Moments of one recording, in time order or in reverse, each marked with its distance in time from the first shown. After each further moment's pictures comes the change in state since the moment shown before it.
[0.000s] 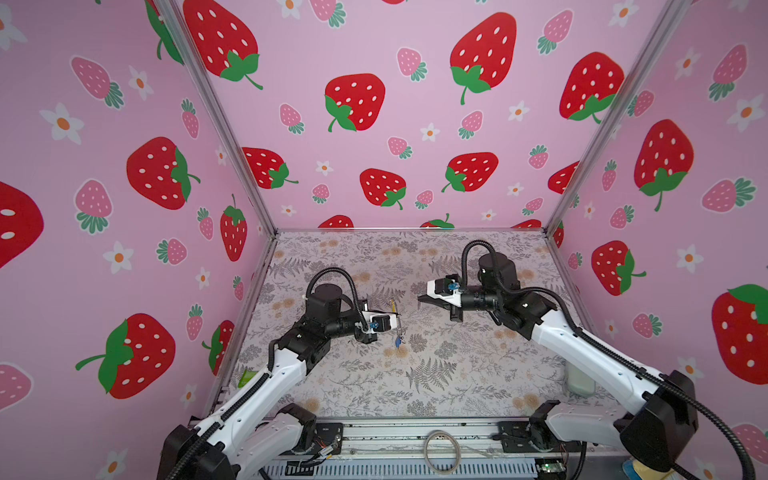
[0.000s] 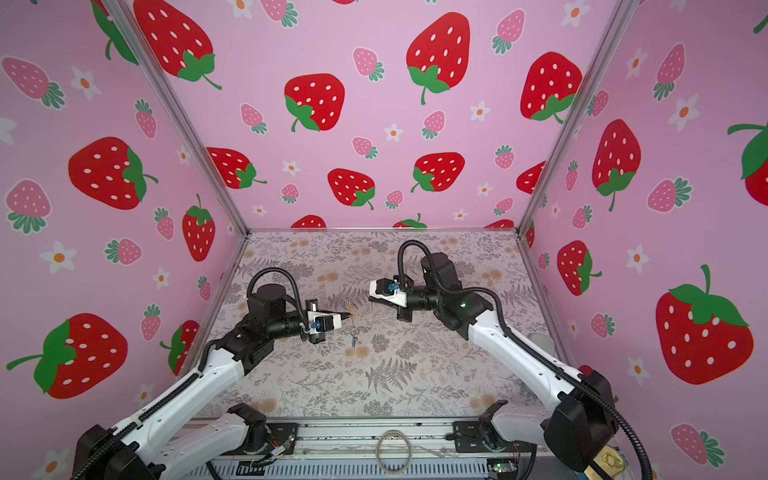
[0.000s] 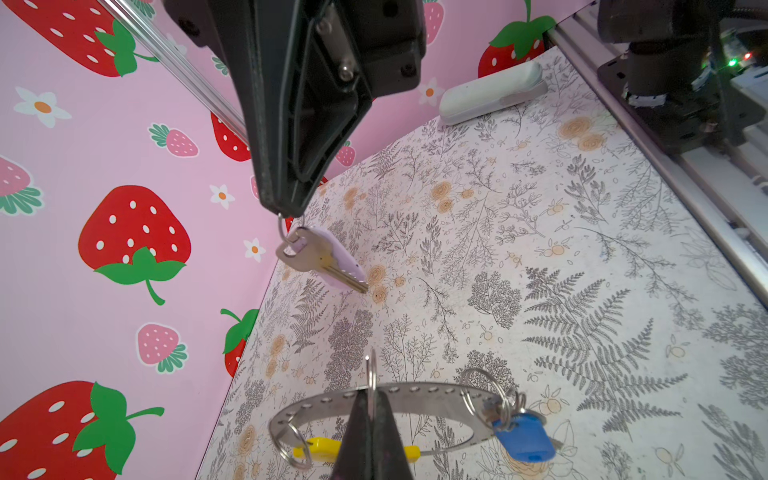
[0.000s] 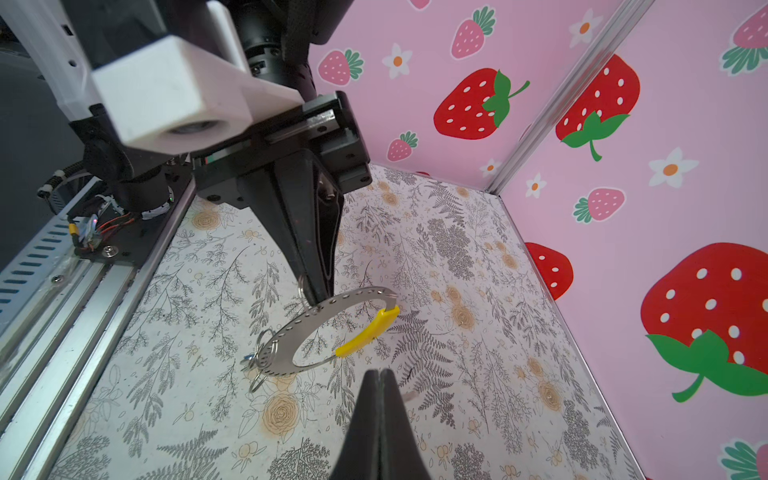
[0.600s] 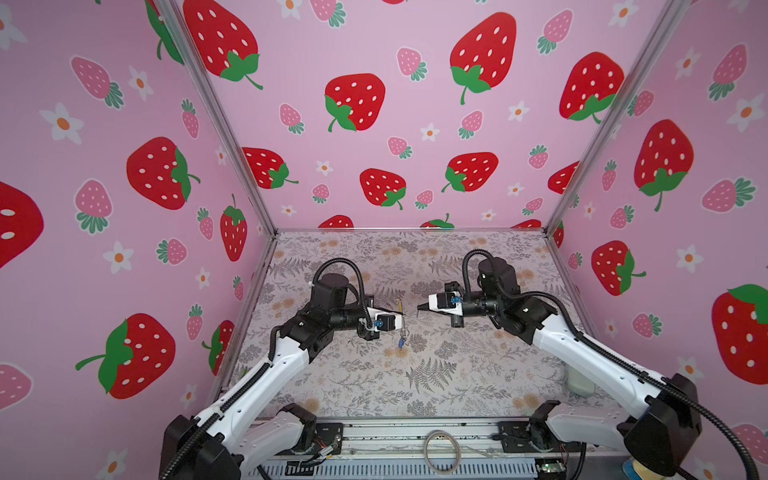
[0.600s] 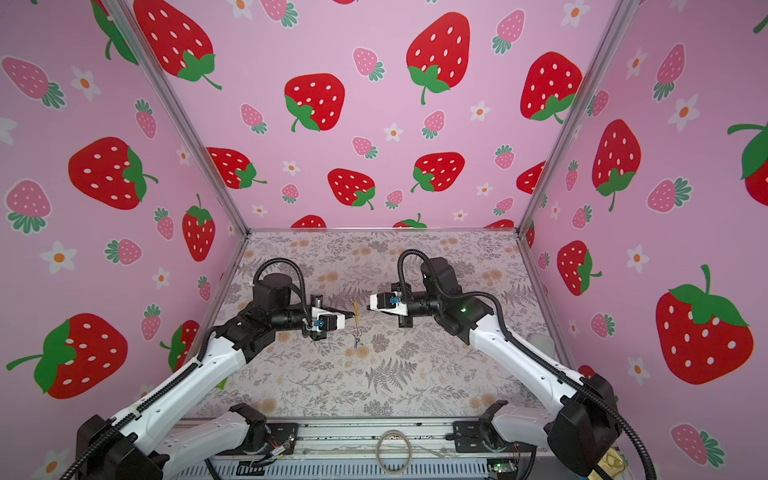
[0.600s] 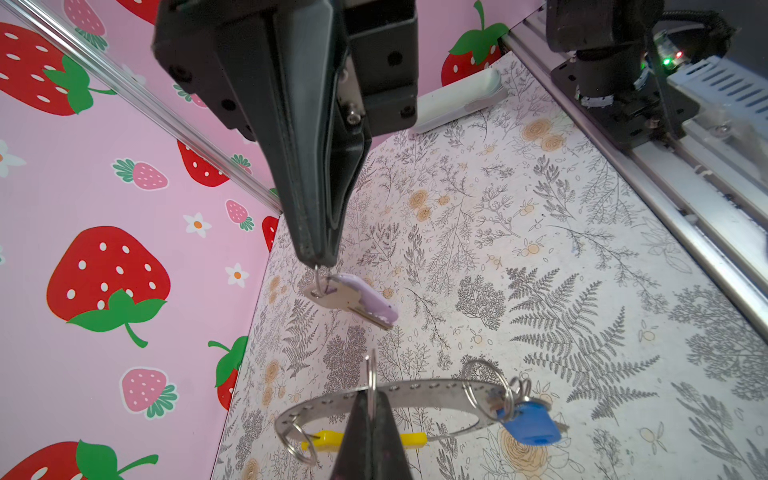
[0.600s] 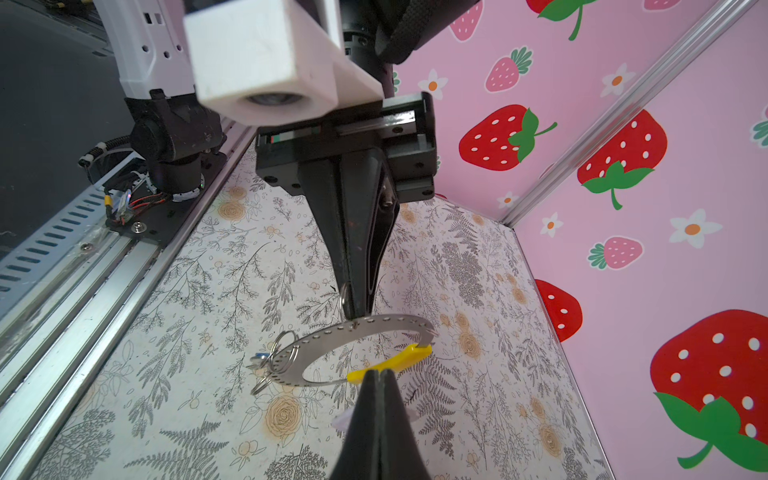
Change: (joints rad) left arm -0.031 0.071 0.146 -0.179 0.035 0.138; right arm 0.031 -0.018 -0.032 0.008 -0.056 -0.115
